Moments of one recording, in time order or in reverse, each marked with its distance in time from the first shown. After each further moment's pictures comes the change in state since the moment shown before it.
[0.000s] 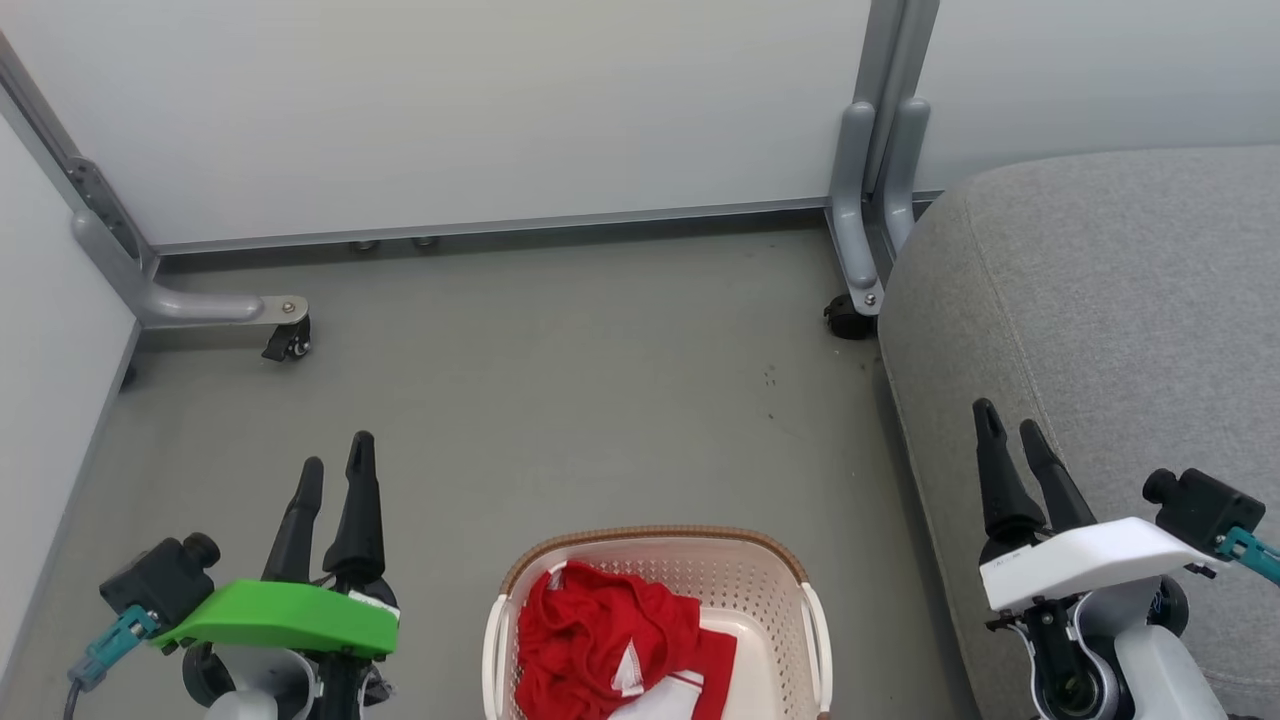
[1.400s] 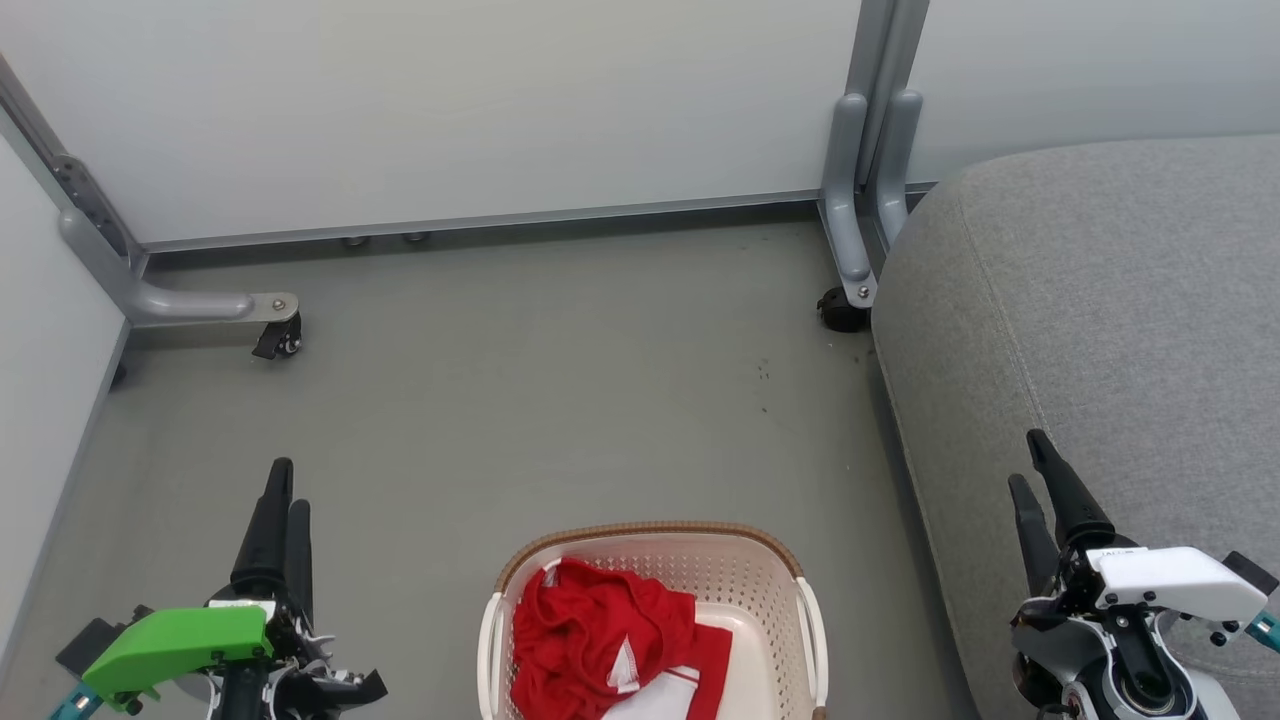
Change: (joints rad) left arm -0.003 -0.026 0.142 0.071 -0.784 0.000 0.174; right arm 0.003 0.019 -0.106 0.087 0.872 0.000 0.173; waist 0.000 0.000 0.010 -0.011
